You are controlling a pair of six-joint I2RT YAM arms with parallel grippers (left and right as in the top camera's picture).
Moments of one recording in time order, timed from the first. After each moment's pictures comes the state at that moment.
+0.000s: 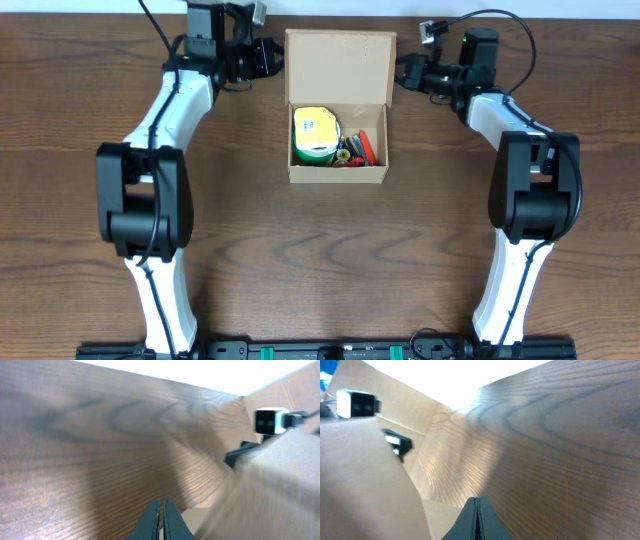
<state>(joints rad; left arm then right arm) -0.11 2.17 1.72 -0.25 0.78 -0.32 -0.02 2.28 1.55 0.18 -1.07 0.52</state>
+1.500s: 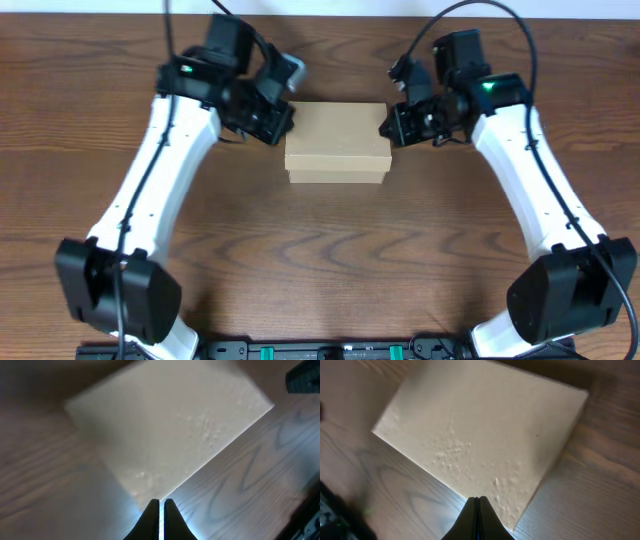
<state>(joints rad) -0.30 1.78 1.64 -1.07 0.43 0.23 0.23 1.73 1.52 -0.97 -0.45 -0.03</state>
